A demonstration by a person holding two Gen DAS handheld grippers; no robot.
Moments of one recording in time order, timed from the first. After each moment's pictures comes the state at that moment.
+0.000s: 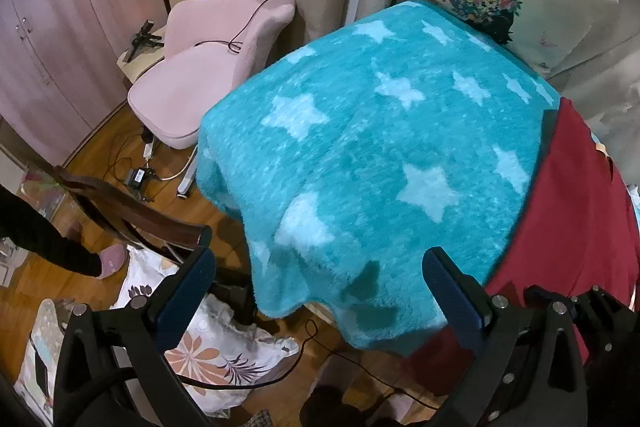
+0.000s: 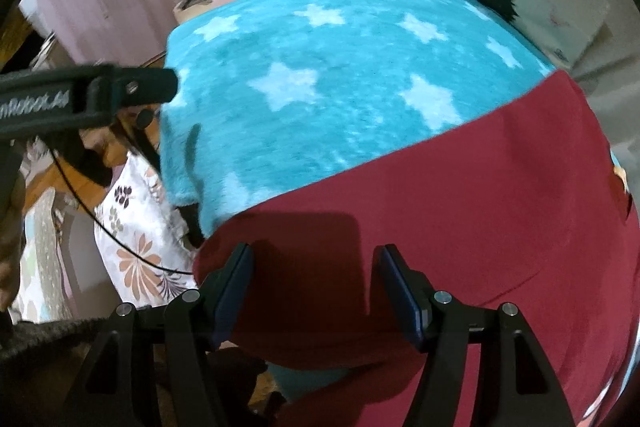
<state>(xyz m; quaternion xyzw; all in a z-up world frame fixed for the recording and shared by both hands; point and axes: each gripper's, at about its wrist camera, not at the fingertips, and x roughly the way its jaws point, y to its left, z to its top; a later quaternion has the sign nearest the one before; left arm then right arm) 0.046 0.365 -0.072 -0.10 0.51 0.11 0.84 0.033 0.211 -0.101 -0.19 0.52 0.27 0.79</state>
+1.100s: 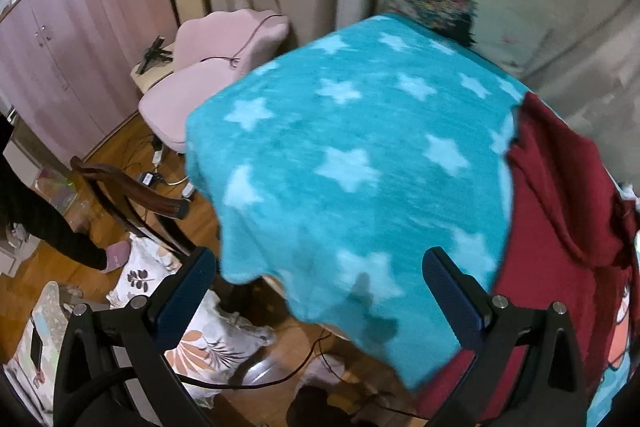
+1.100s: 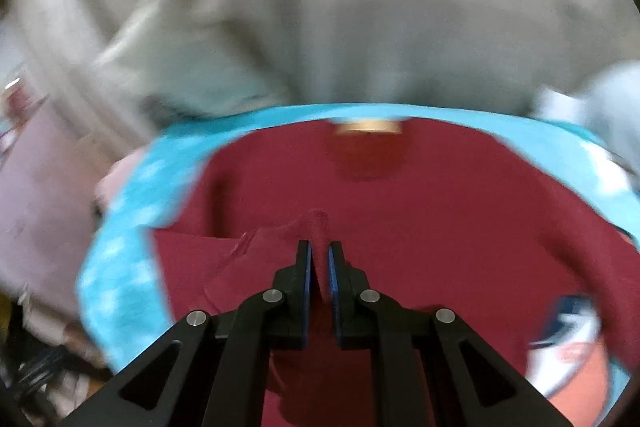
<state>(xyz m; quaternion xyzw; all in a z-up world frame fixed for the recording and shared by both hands) 0.015 0.267 -0.037 -0.09 0.48 0.14 0.86 0.106 -0.165 -0.041 0.16 0.44 -0.02 0.89</state>
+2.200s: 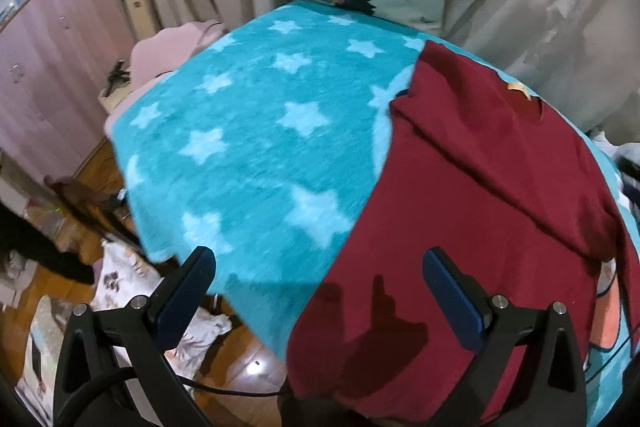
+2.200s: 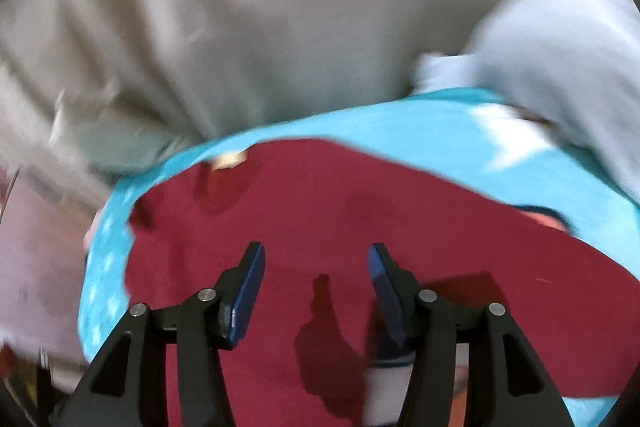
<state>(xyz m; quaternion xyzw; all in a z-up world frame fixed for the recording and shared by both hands) 0.025 0.128 -0.042 -0.04 0.49 0.08 0.87 0.118 -0.256 -0.036 0.21 0.46 0.03 0.86</state>
